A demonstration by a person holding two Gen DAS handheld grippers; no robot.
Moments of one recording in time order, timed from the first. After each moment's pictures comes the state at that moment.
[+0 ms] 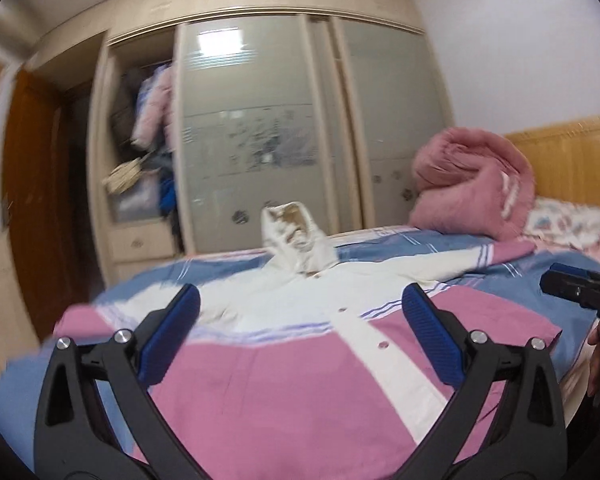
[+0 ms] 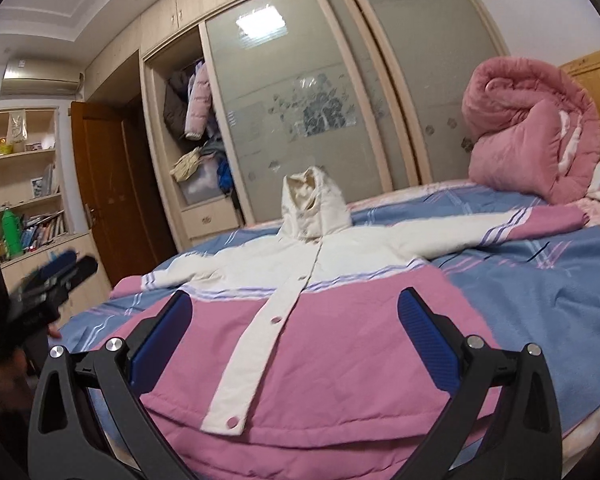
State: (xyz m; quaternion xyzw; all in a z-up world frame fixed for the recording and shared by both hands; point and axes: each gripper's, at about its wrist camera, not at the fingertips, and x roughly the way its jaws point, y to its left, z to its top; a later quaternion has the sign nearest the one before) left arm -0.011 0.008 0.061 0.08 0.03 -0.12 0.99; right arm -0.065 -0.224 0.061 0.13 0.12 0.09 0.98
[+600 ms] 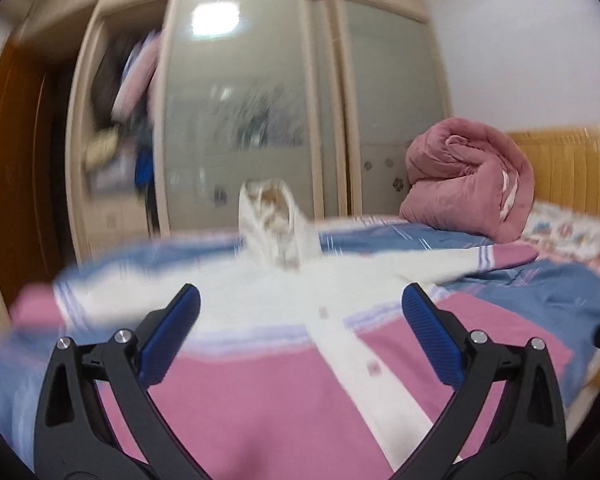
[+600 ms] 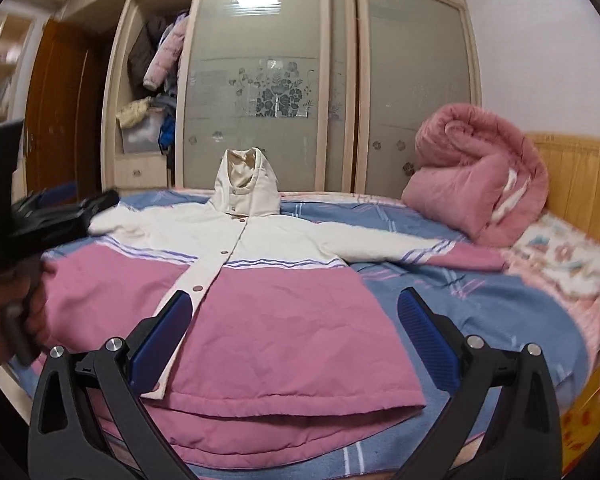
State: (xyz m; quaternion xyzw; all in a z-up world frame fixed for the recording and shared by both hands) left arm 0.065 -0.008 0.038 0.02 0.10 -0.15 0.98; right arm -0.075 -0.196 0.064 -0.03 0.16 -0.05 0.99
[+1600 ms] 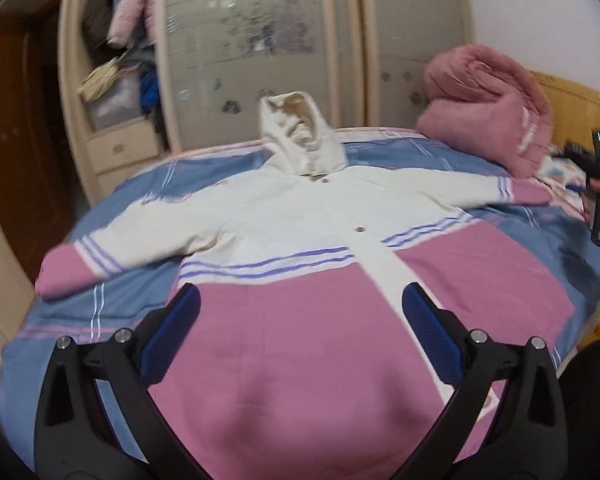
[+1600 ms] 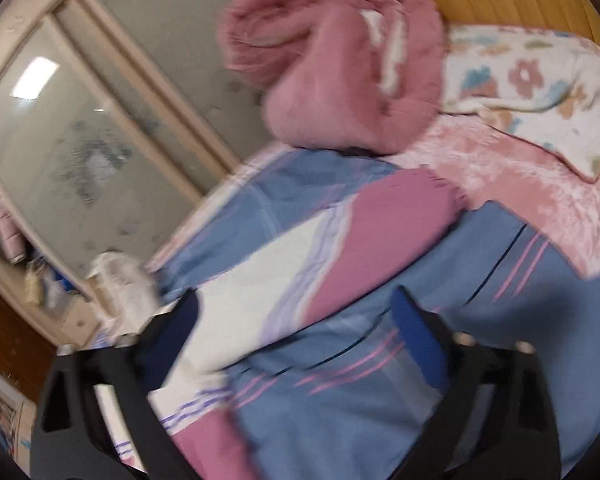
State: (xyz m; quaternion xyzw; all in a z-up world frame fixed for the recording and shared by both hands) left arm 0.117 0.039 0.057 0.05 0.27 -0.11 0.95; right arm 0.111 -0.543 0.060 0.36 0.25 -0.18 0.88
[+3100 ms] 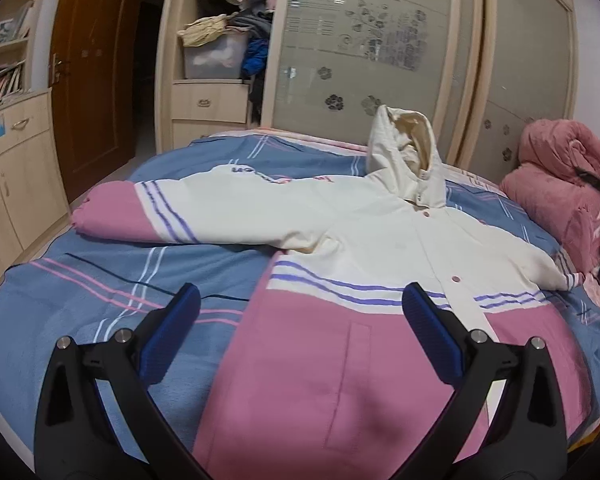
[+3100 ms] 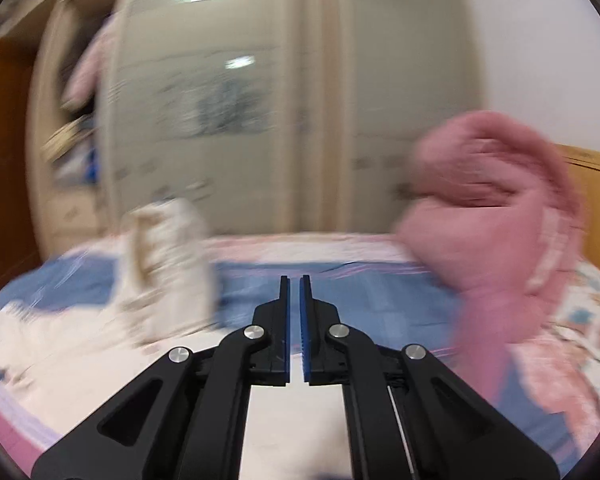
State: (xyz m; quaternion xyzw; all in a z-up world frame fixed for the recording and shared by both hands) left arm 0.162 0.132 0.046 -0.07 0.26 0.02 0.96; right arm 0.289 -0.281 0.151 0.00 0.19 -0.06 0.98
